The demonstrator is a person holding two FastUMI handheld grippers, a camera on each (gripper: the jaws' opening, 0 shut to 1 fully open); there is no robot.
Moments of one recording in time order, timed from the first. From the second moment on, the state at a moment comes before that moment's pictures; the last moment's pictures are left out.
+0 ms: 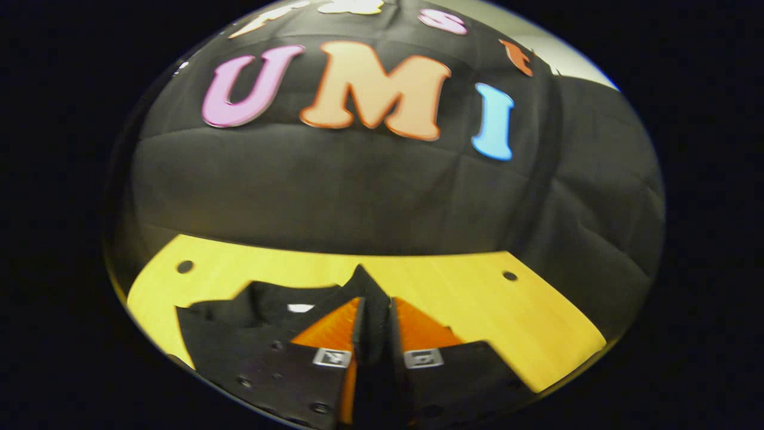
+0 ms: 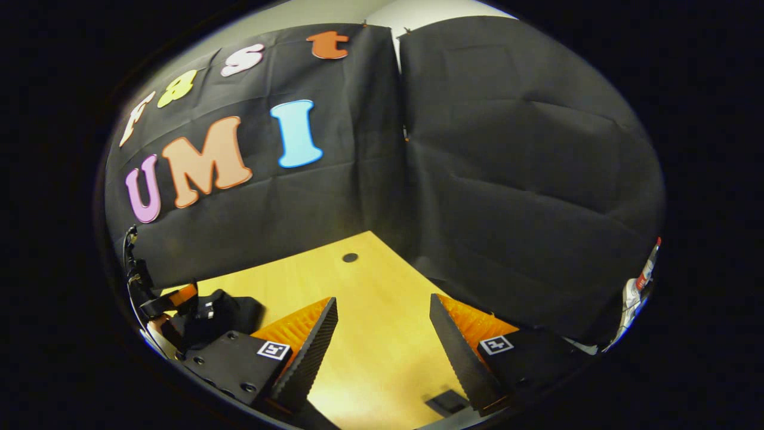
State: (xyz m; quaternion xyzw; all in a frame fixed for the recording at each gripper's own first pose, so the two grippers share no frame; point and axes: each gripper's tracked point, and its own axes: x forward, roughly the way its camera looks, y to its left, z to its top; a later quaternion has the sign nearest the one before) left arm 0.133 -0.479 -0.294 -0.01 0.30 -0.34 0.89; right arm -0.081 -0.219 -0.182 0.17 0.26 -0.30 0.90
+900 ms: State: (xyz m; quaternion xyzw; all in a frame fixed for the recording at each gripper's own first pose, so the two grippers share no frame) left arm 0.038 -0.393 -0.213 -0.01 0.24 -0.34 0.91; right arm -0.054 -0.106 -0.265 0.11 0.32 -0.08 0.94
